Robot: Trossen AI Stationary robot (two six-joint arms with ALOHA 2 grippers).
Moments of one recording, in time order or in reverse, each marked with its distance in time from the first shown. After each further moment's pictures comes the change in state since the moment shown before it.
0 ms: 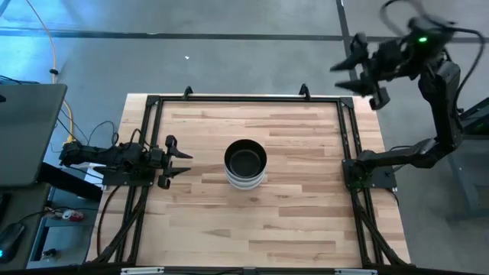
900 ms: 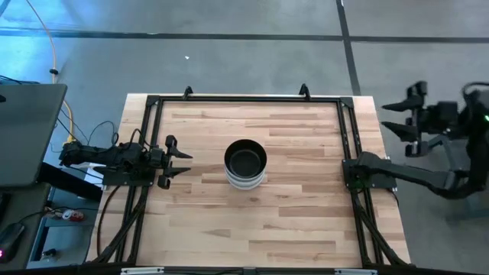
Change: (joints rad) left arm 0.000 0.000 0.000 0.000 -0.001 0.000; right arm 0.232 -0.648 -0.505 -0.030 0.502 -0.020
